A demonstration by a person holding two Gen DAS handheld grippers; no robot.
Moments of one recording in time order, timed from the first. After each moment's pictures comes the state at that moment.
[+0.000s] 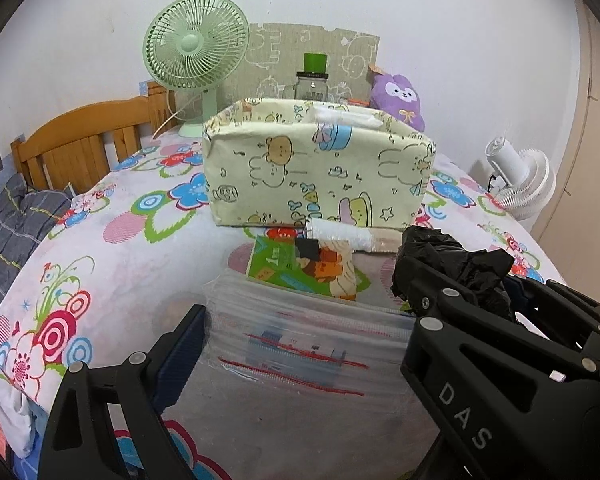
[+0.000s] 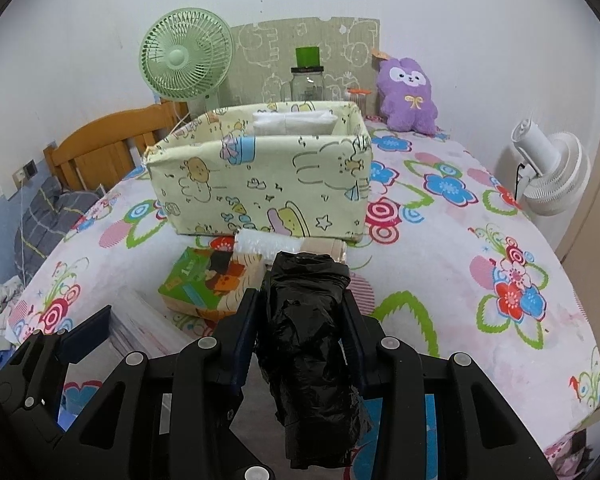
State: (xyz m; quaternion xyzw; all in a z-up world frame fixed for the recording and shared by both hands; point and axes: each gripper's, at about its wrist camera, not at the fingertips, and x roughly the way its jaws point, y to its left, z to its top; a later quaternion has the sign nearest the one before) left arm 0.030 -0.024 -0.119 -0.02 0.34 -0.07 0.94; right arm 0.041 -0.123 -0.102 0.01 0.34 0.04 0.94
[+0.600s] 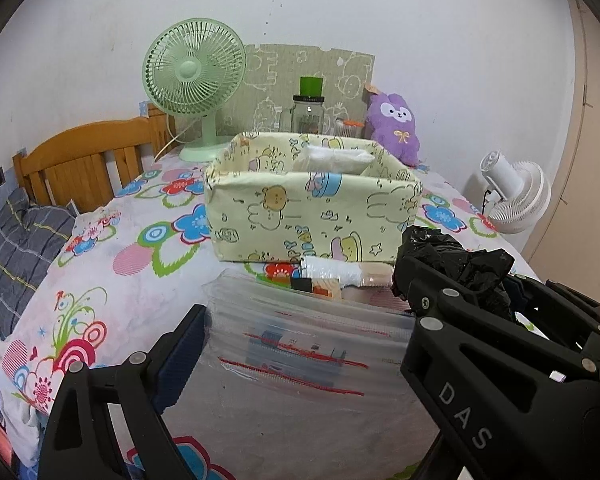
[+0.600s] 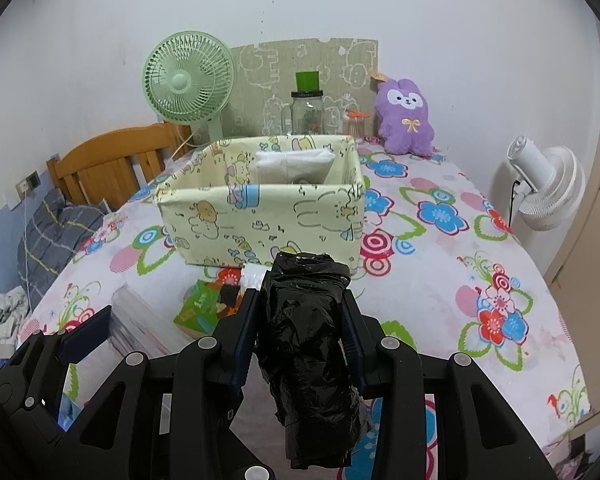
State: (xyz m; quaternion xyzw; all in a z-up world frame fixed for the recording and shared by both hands) left arm 0.029 -0.025 -0.086 -0.02 0.32 -0.07 0.94; right arm 0.038 -0.124 -0.069 0.01 0.32 0.04 0.95
